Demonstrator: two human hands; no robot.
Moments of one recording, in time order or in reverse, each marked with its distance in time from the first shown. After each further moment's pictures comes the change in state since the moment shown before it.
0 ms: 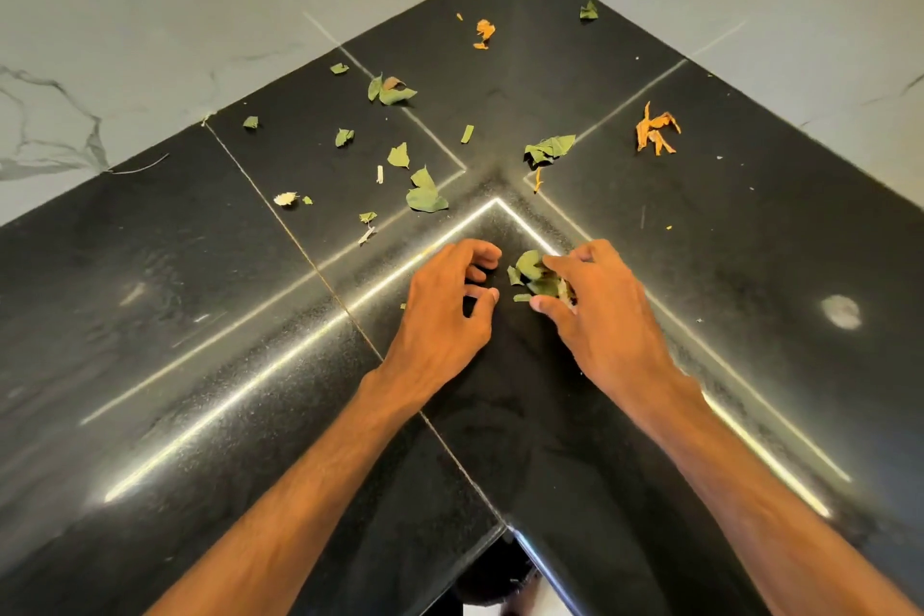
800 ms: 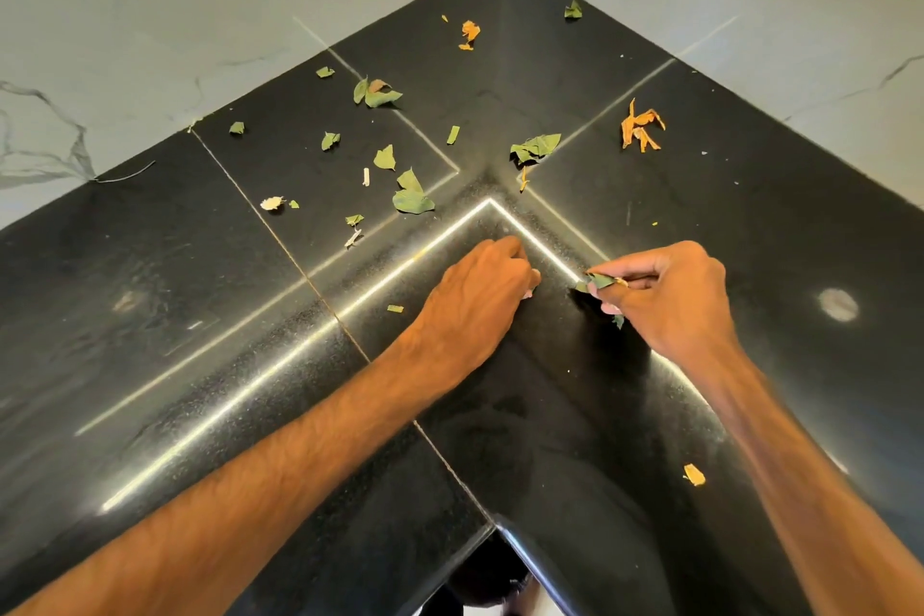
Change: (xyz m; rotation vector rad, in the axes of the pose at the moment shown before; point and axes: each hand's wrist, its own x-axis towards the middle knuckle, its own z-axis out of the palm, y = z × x) left_hand 0.032 0.016 0.023 0.668 -0.308 0.336; right_hand 0.000 0.043 -0.040 0.470 0.087 0.380
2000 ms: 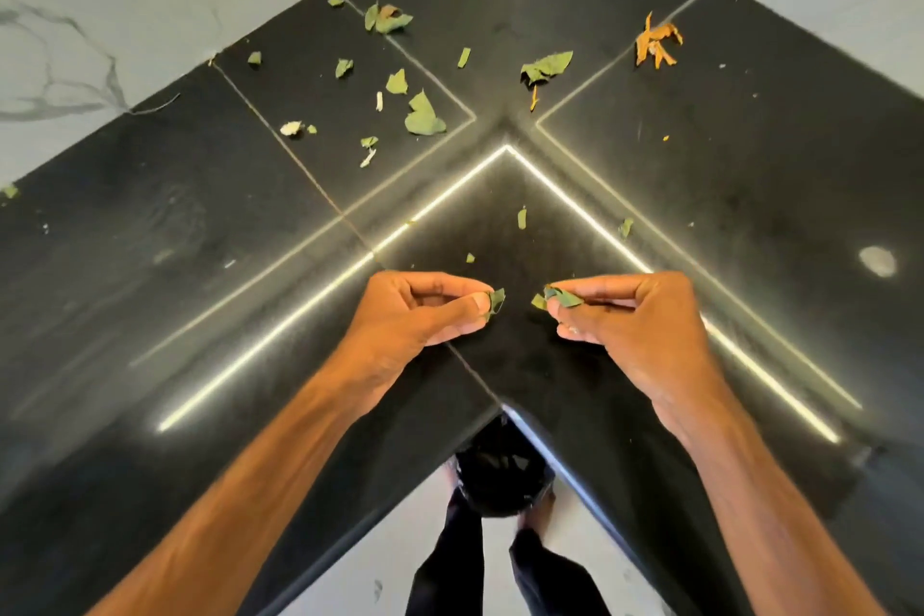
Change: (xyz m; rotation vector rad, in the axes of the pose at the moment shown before) left_hand -0.134 0.039 -0.054 -1.377 -0.070 -0.863; right_hand -0.117 0.014 0.014 0.462 -0.256 0.145
